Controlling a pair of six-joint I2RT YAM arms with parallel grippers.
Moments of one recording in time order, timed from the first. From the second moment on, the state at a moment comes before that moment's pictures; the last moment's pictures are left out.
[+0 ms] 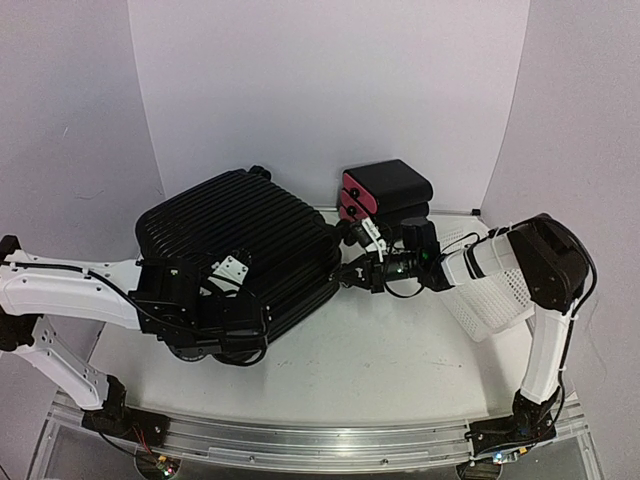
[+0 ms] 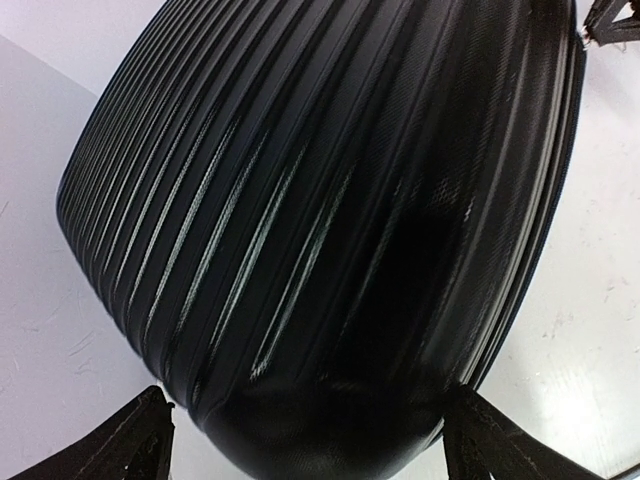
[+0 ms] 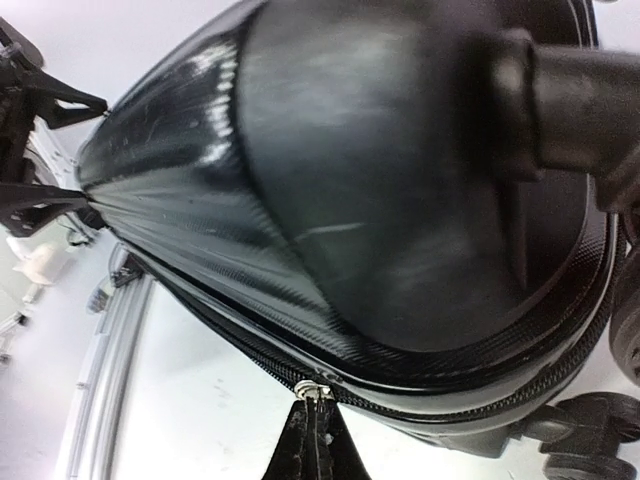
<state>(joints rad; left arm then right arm) -1.41 1.44 1.23 -1.32 -0.92 -0.86 0.54 1.95 1.00 0.53 -0.99 0.06</state>
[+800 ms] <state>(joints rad) -1.01 1.34 1.63 -0.92 -0.32 -0.33 0.73 1.97 1.00 0.61 -0.77 0.14</state>
